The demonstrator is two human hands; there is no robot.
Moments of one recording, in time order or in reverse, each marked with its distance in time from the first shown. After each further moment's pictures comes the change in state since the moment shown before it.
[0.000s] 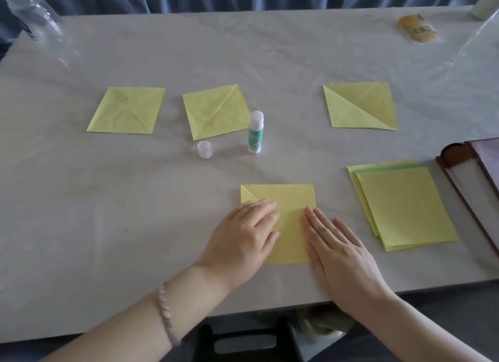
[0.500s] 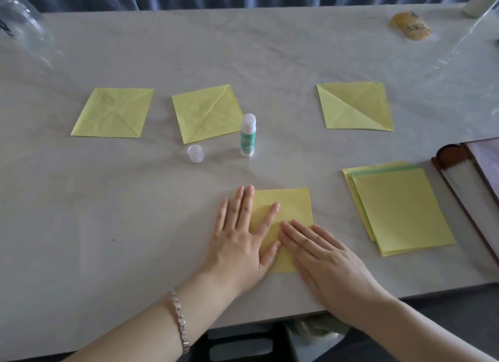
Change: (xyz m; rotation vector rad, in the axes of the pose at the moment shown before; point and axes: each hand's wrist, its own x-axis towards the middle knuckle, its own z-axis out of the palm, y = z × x) left_hand -0.002 -0.001 0.028 0.210 -0.165 -0.171; right_hand 0.007 0.000 -0.009 0.037 -0.103 -0.226
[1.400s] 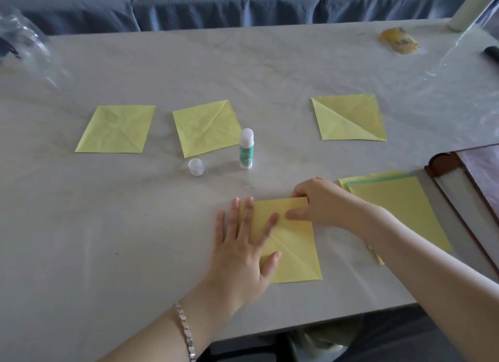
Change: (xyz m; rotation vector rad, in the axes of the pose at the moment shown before) left_hand -0.001 0.001 -0.006 -0.057 -0.072 -0.035; right_hand 0.098 0.040 -0.055 0.326 -0.343 0.398
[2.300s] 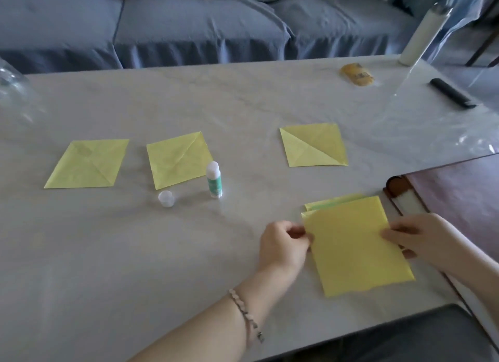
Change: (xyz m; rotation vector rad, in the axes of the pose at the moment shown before) left_hand 0.091 0.108 -0.021 -1.158 -0.100 -0.567; right_hand -0.103 0.135 -0.047 0.477 0.322 0.398
